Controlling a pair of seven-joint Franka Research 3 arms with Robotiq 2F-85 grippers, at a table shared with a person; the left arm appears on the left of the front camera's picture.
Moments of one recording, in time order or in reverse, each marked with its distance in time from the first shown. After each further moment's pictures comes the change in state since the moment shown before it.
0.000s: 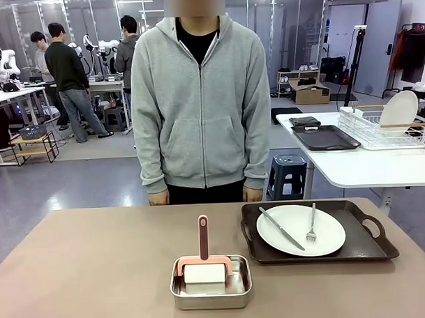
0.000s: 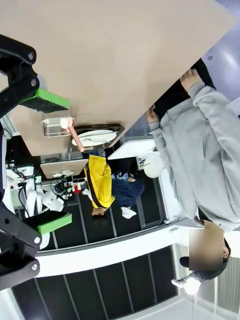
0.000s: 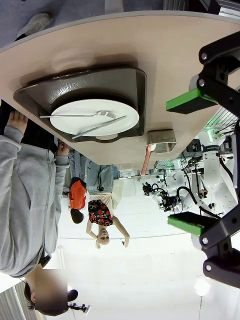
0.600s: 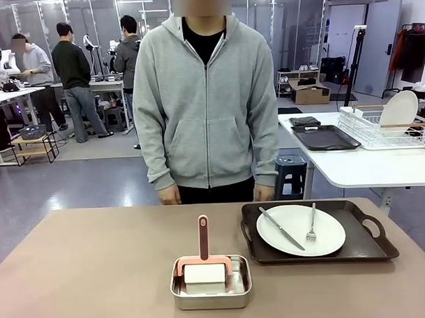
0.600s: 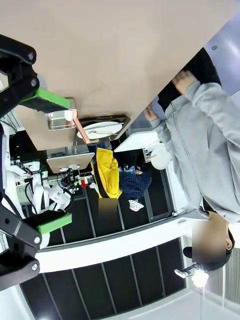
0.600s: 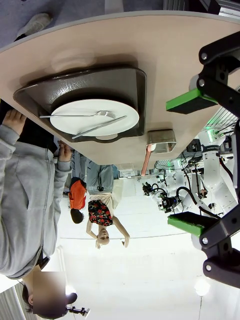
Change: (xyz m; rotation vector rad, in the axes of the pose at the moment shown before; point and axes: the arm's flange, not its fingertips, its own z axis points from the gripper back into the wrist) left arm -0.002 -0.006 -0.006 -0.037 0.031 -0.005; right arm 0.000 0.000 0.000 0.000 0.000 0.000
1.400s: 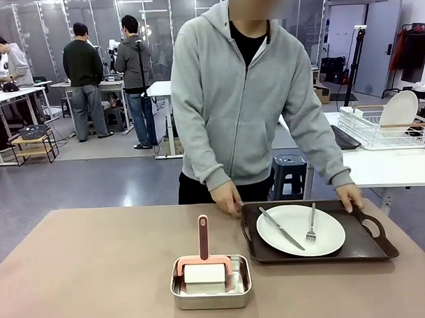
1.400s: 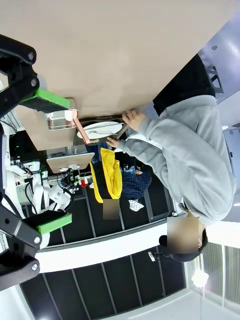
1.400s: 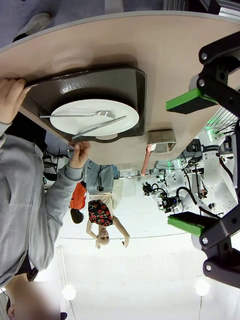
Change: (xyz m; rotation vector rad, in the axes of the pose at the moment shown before) left arm 0.000 0.000 0.000 0.000 0.000 0.000; right arm 0.000 0.000 0.000 0.000 0.000 0.000
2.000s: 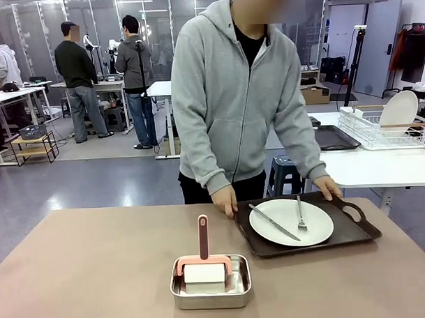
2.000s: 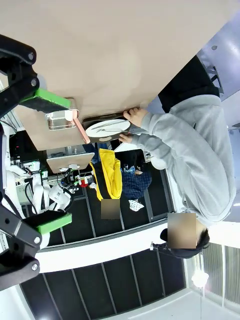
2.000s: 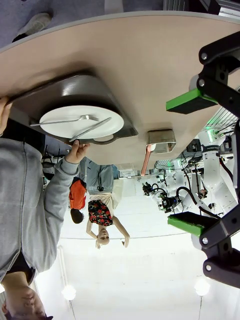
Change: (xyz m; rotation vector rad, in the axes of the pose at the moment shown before) left arm 0.000 0.000 0.000 0.000 0.000 0.000; right arm 0.000 0.000 0.000 0.000 0.000 0.000
